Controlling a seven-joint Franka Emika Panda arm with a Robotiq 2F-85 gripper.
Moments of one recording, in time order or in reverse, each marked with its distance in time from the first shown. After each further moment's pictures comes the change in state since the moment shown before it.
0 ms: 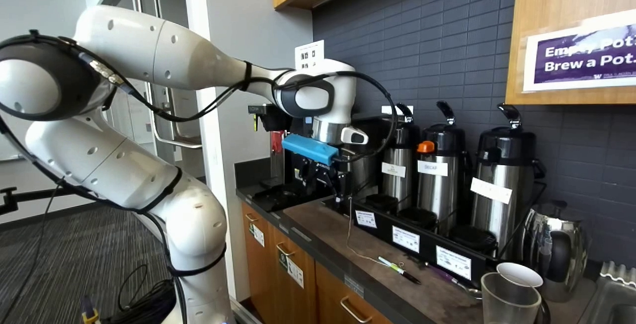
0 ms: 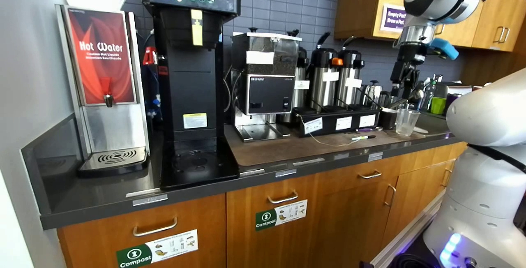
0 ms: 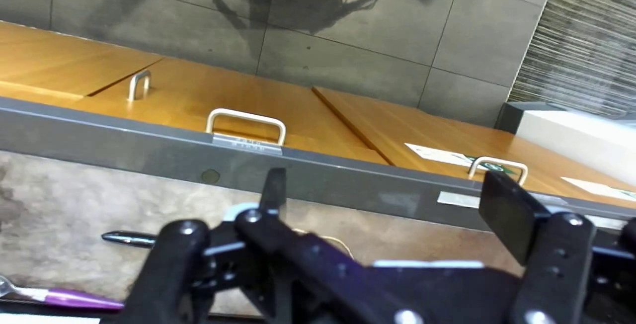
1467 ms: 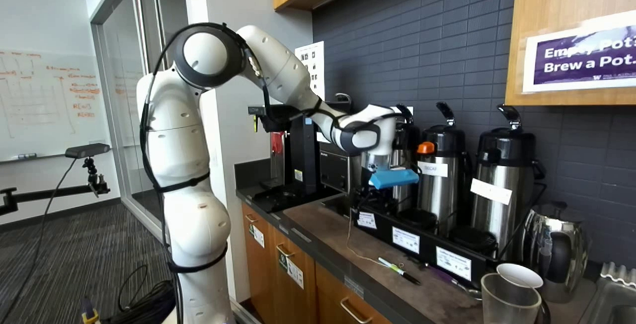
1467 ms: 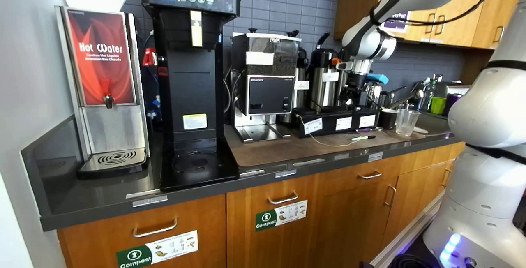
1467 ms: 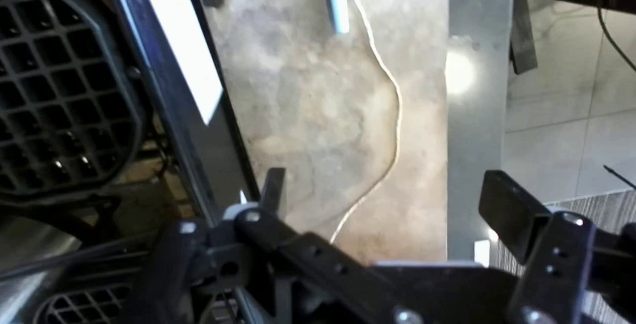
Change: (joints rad) arm 0.067 0.669 0.093 0.269 0.188 0.455 -1.137
